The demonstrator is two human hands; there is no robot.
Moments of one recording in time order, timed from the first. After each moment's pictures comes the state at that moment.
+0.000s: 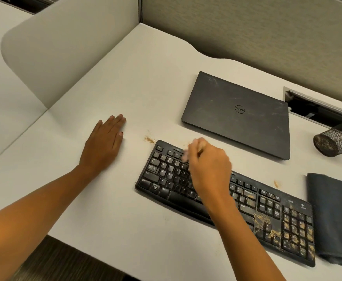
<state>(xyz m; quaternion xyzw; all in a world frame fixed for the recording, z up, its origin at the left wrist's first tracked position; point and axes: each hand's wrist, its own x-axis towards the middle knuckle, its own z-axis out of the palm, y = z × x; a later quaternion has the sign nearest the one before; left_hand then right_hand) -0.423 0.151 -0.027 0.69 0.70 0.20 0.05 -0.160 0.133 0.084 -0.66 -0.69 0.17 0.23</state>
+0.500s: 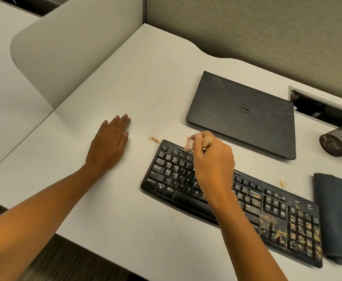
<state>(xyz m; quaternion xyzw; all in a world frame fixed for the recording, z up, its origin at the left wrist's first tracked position) -0.423 0.152 -0.027 0.69 0.70 0.20 0.05 -0.170 0.137 0.095 -0.67 -0.65 0.21 0.28</state>
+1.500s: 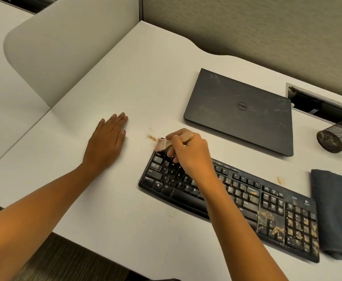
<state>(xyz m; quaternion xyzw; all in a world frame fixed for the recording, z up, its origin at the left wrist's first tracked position) -0.424 0.153 -0.031 0.69 0.70 0.19 0.04 -0.190 0.145 0.101 -0.62 -0.61 0.43 0.24</state>
